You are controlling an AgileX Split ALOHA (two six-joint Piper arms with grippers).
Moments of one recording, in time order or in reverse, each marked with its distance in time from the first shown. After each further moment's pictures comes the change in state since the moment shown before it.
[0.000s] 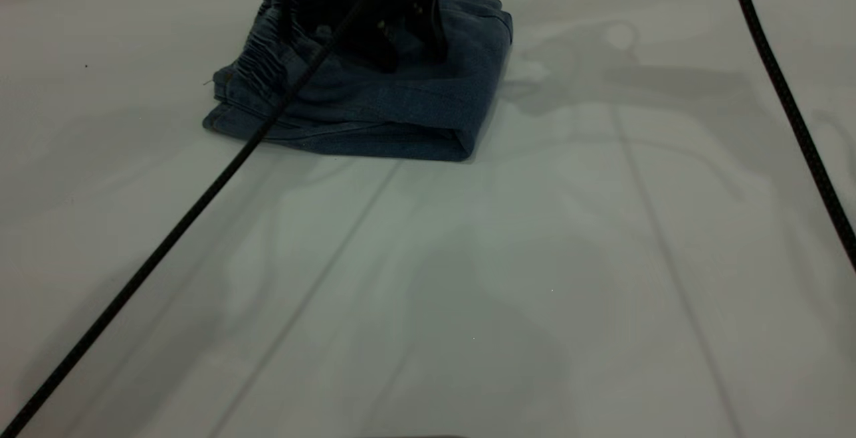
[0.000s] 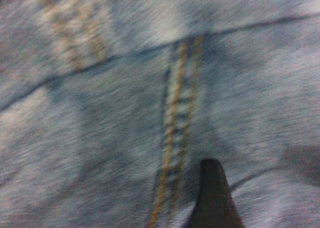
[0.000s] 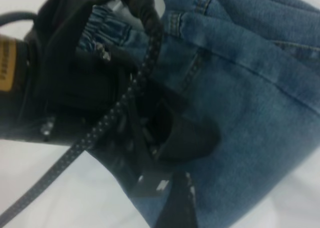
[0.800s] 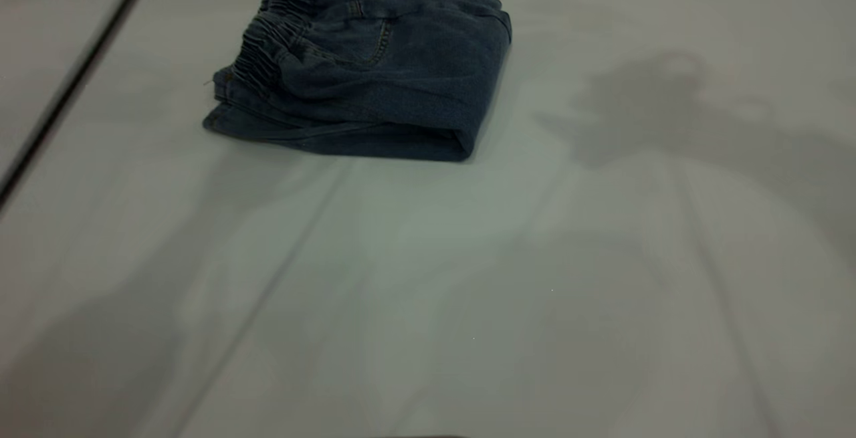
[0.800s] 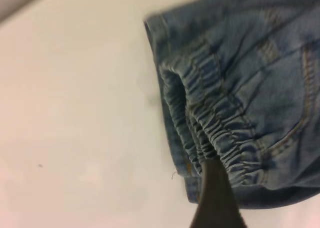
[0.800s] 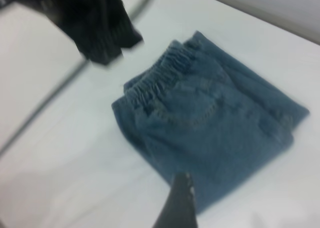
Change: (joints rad) left arm 0.010 -0.255 -0.359 0.565 0.583 0.009; right arm 0.000 -0.510 0.000 -0.271 0.227 0.247
